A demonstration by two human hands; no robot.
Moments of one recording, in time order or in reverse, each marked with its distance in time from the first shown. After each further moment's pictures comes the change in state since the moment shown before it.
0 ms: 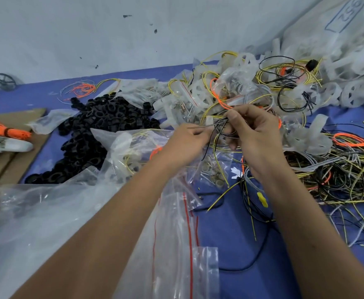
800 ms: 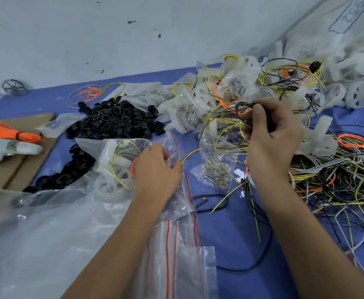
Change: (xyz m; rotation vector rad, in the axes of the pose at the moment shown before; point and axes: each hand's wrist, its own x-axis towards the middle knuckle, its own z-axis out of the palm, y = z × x) left_hand -0.037 -0.073 -0.021 0.533 0.540 0.062; right_hand -0.012 -0.004 0.006 -0.080 0.384 -0.289
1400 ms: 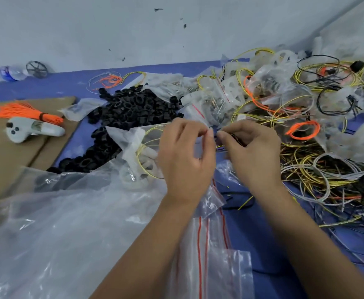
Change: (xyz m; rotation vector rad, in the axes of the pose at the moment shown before) left_hand -0.014 0.025 -0.015 -0.365 0.486 0.362; right_hand -0.041 0.009 0.043 -0.227 -0.407 0.105
